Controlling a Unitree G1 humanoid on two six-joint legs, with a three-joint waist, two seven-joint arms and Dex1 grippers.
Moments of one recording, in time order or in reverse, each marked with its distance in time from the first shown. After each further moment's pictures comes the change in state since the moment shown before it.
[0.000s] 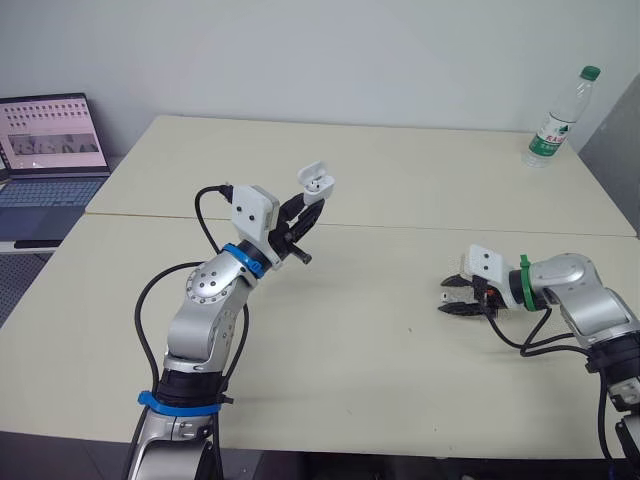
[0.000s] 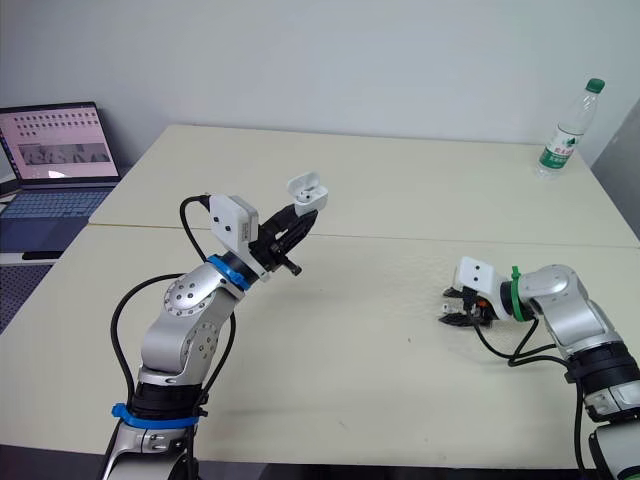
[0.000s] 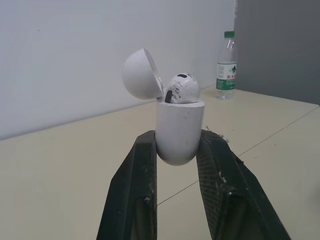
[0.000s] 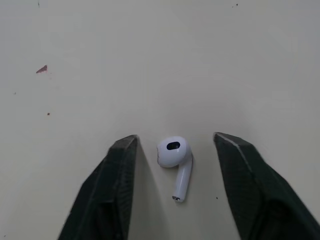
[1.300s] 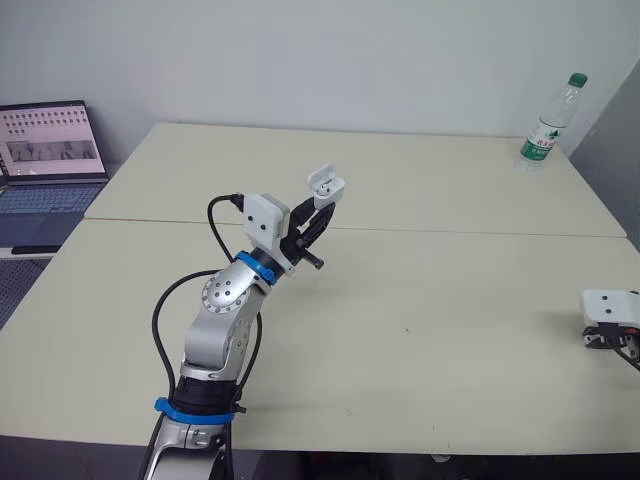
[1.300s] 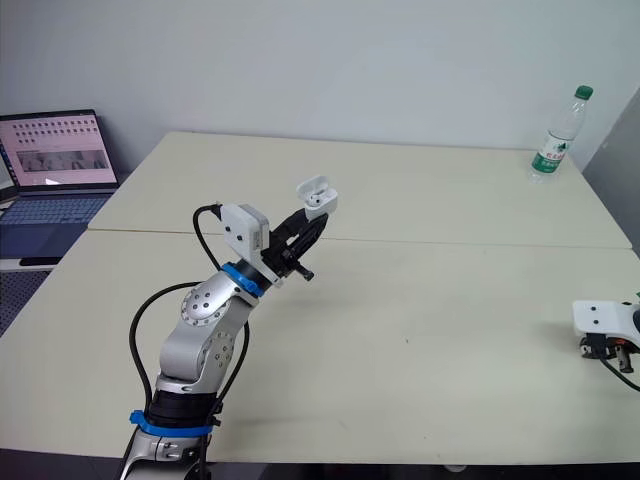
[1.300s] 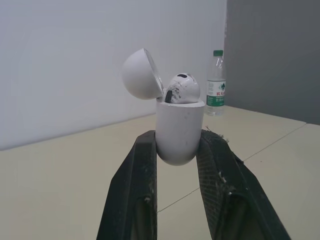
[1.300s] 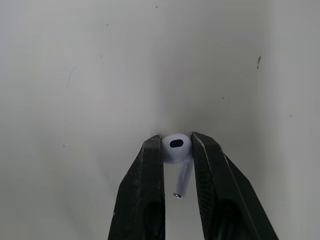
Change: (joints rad) left arm 0.033 -0.069 -0.035 -0.001 0.019 -0.068 0.025; right arm -0.017 -0.361 0.011 0.631 -0.316 -0.607 0.142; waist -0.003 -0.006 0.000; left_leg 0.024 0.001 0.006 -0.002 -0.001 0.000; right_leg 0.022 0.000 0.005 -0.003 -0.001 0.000
